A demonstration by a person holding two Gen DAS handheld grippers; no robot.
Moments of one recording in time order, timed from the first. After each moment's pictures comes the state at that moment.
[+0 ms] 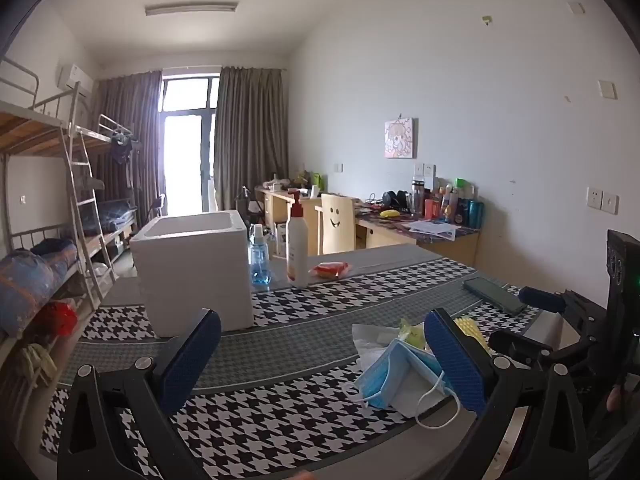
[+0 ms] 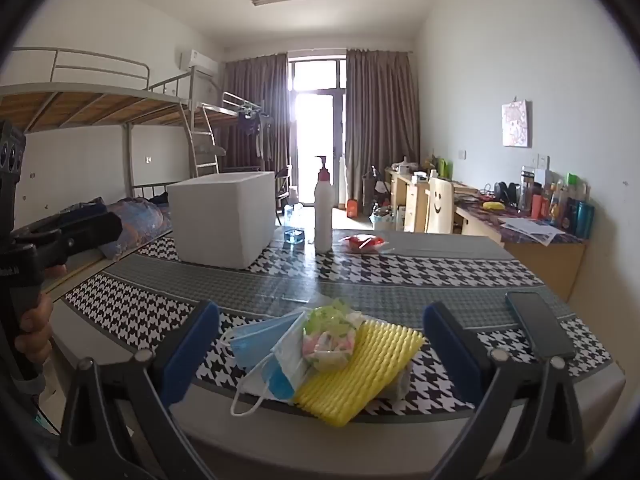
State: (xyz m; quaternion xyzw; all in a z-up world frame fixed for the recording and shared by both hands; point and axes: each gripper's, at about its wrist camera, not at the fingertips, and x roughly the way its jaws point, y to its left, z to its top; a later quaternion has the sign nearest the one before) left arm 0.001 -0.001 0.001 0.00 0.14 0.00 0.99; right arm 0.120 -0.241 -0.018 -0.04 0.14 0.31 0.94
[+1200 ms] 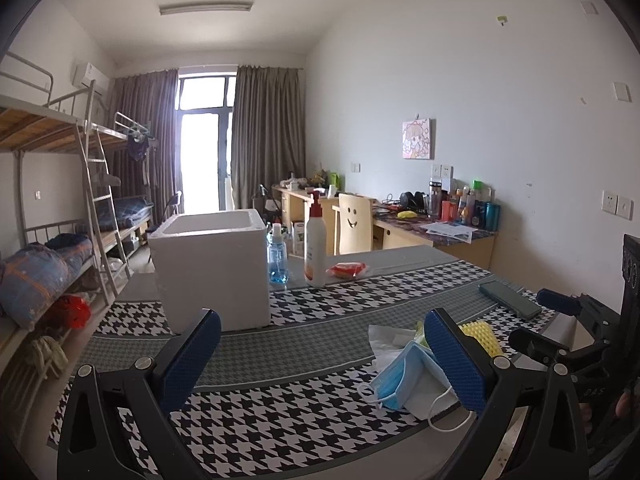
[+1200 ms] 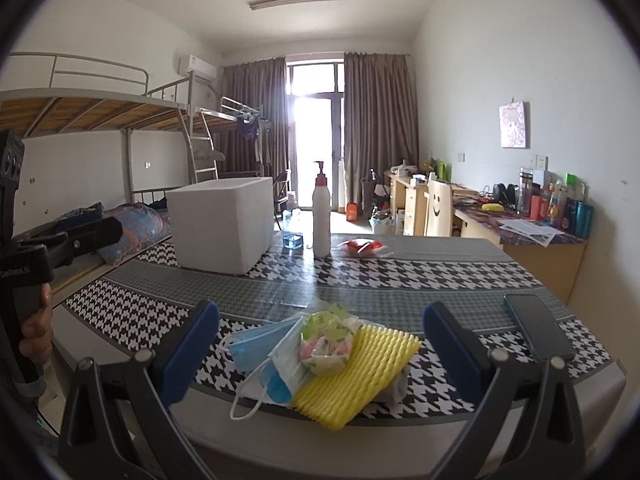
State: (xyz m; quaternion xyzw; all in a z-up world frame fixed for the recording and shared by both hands) left arm -0.001 0.004 0.001 -0.02 0.13 0.04 0.99; right arm 0.122 -0.242 -0.015 -0.04 0.14 0.31 0.94
